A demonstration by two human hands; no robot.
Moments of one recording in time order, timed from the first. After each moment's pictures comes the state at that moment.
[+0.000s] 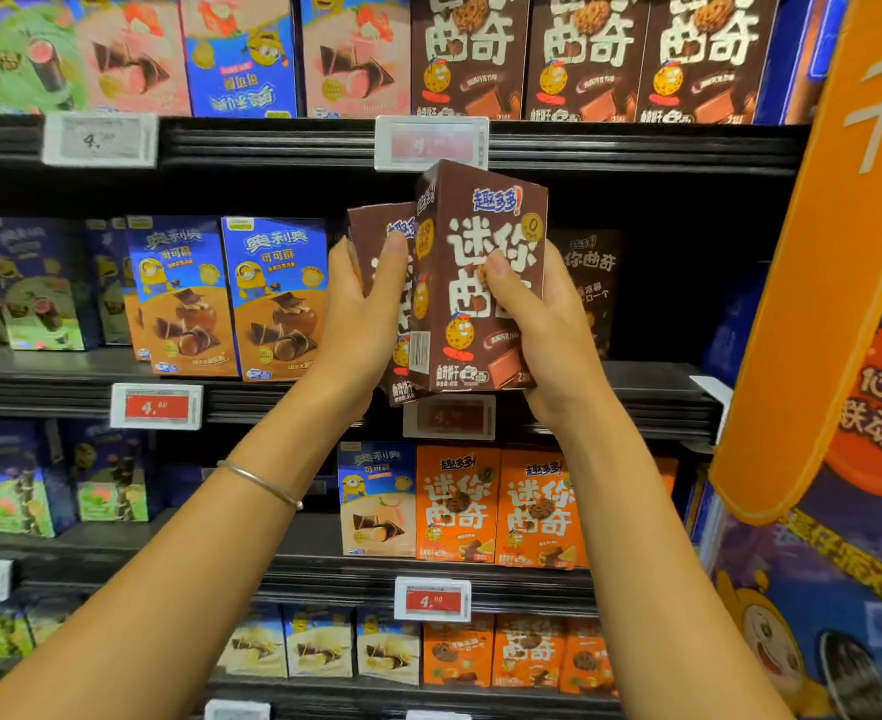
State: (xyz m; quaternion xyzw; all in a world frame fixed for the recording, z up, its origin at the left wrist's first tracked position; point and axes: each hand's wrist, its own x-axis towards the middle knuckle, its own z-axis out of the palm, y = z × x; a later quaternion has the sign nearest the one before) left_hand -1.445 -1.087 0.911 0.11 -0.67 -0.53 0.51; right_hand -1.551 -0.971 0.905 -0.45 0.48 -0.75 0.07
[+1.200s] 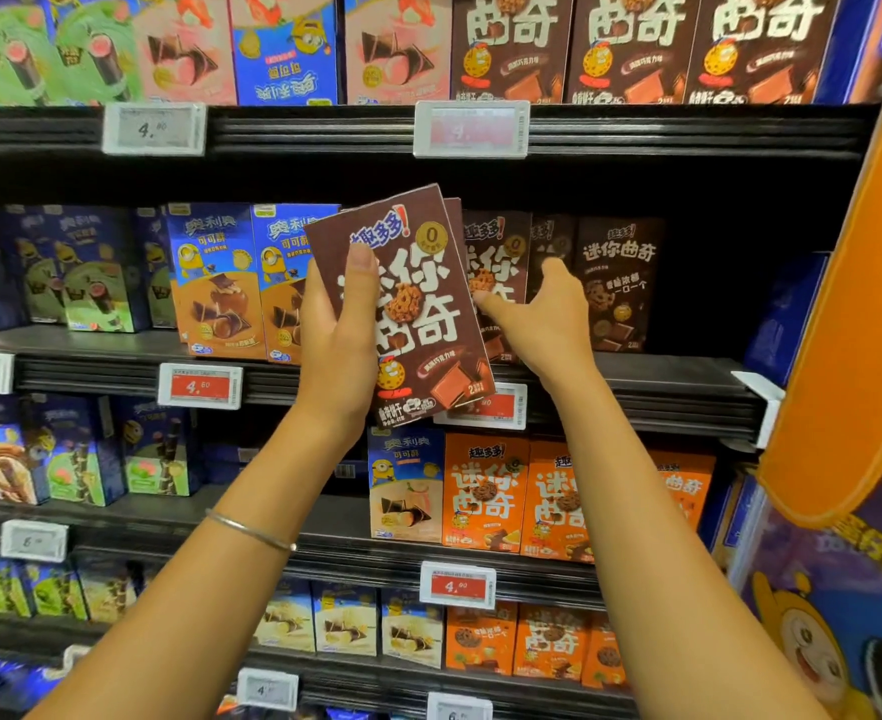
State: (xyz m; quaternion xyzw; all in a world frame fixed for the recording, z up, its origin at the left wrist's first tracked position) left_hand -1.406 -1.085 0.887 0.07 -0.58 -0.58 0.57; right_hand -1.579 -1.016 0.903 -0.35 0.74 -0.57 -0.11
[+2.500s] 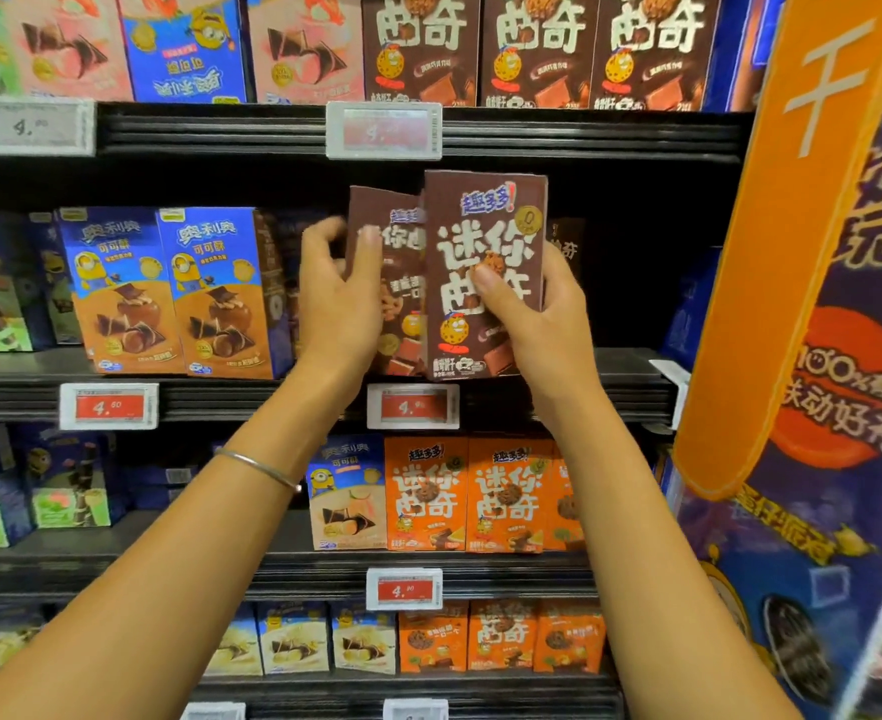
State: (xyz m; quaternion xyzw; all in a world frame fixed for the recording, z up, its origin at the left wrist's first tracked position) left_hand -1.468 -1.079 0.913 0.09 -0.64 -0.51 0.56; right_hand -1.570 -0.947 0.894 -0.41 0.54 -0.73 -0.05
